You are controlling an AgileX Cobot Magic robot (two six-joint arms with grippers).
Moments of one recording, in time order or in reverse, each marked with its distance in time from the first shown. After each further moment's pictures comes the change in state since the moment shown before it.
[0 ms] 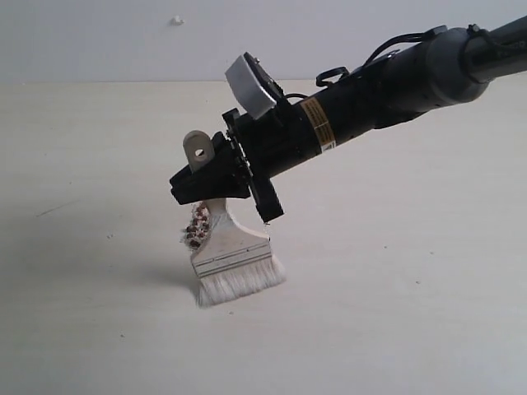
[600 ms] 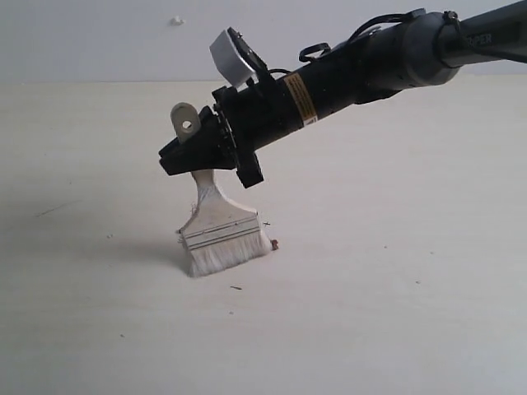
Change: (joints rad) left arm 0.000 0.000 0.000 0.000 0.000 0.000; right arm 0.000 0.072 -0.192 -0.035 0.001 0.153
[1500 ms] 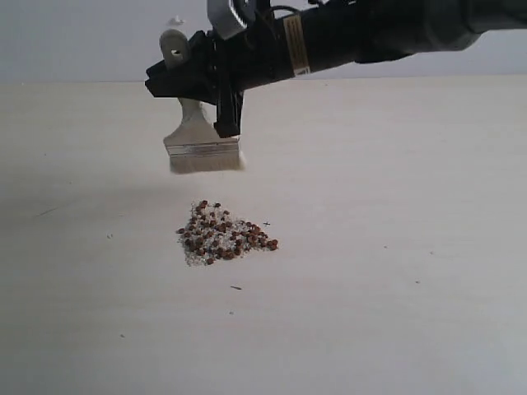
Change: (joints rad) left arm 0.000 0.000 0.000 0.000 0.000 0.000; right arm 0.000 -0.064 -0.040 0.181 0.187 -0.307
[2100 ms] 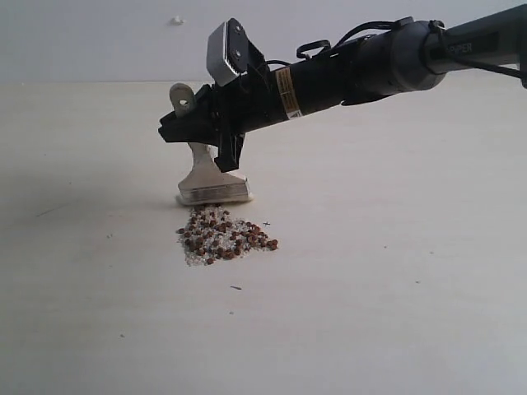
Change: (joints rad) left arm 0.000 0.000 0.000 0.000 0.000 0.000; right arm 0.000 0.123 -0.006 -0.031 0.016 0.110
